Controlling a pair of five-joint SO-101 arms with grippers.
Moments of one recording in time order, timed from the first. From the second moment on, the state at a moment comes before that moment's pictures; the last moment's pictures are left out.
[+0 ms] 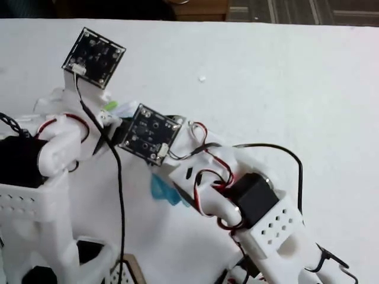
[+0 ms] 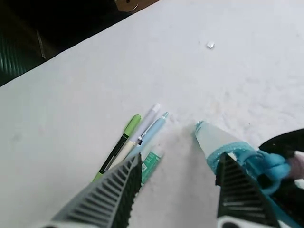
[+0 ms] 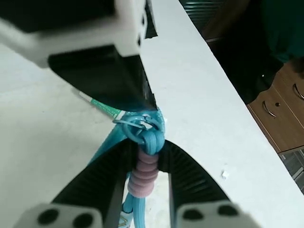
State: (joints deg) left arm 2.3 -30.9 -10.0 98.9 -20.1; right arm -44.2 -38.8 21.4 66.2 30.3
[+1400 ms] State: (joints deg) left arm 1.5 -11.2 -15.4 97.8 -25.3; right arm -43.5 -42.8 22.9 67.3 34.2
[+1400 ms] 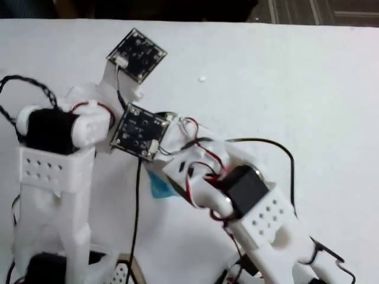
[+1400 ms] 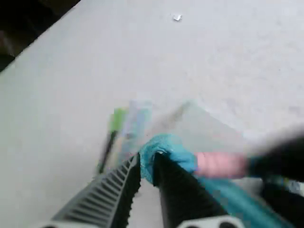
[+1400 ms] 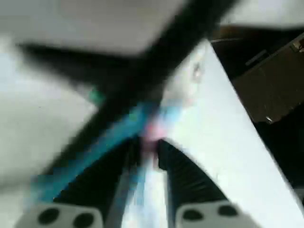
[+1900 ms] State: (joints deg) left arm -5.1 -0.7 -25.8 98.2 -14.0; right arm -33.9 -50.7 23.6 74.5 34.9
